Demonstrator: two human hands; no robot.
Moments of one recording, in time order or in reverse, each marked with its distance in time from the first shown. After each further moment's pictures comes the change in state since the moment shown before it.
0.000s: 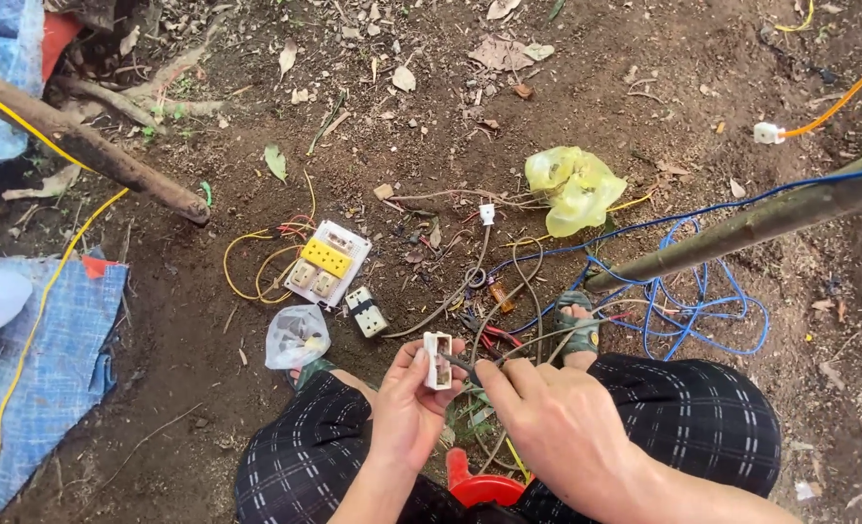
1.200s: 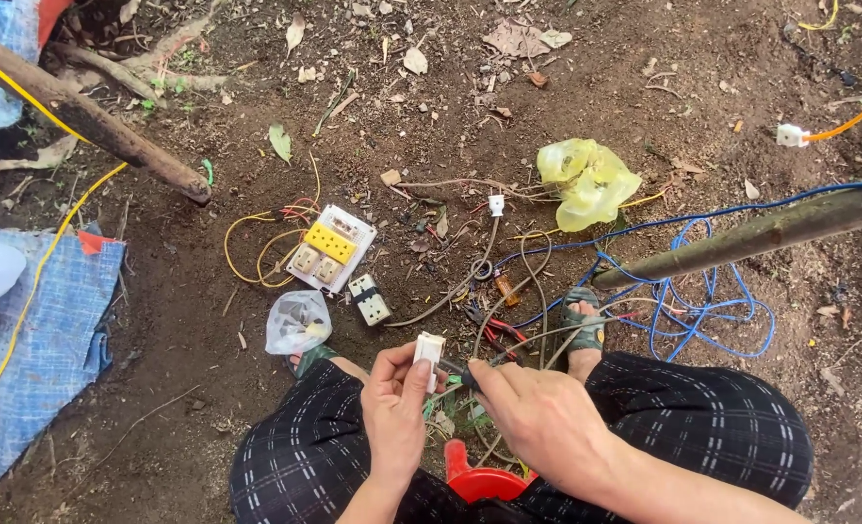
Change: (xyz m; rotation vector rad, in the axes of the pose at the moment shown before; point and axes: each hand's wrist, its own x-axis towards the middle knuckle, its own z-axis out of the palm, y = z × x) left_hand -0.012 -0.001 -0.026 0.577 0.109 0.474; right_hand 0.003 -0.009 0.035 0.337 -0.041 -0.003
